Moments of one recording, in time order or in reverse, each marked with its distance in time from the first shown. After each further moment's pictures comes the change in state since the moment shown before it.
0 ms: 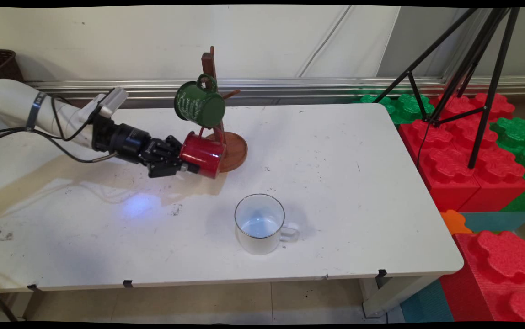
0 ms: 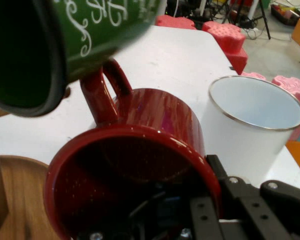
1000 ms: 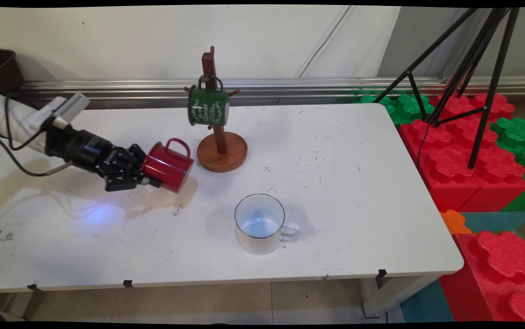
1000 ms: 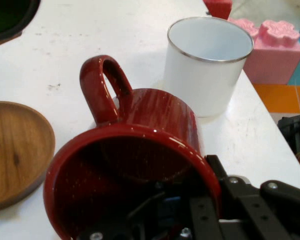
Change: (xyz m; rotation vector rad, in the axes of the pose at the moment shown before) arm -0.001 0.045 -0.064 0.006 -0.135 0.066
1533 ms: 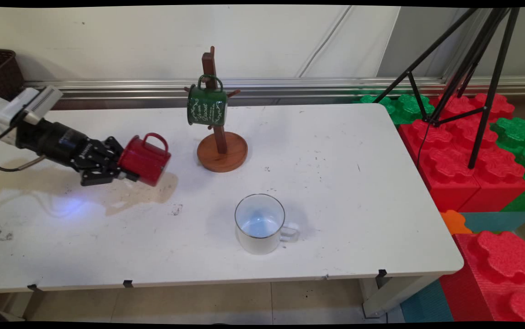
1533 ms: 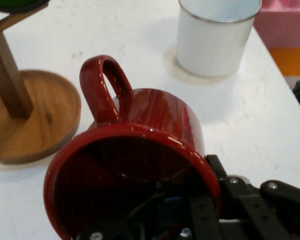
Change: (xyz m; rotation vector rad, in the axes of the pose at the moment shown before) arm 0.002 0.011 -0.048 0.062 -0.089 0.049
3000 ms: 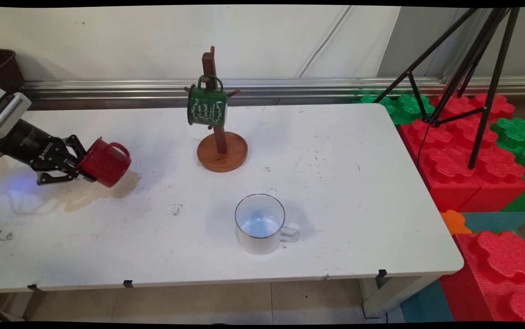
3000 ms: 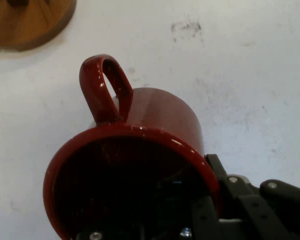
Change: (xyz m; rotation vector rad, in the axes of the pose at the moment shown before) arm -0.003 0.009 -0.063 0.042 -0.341 0.209
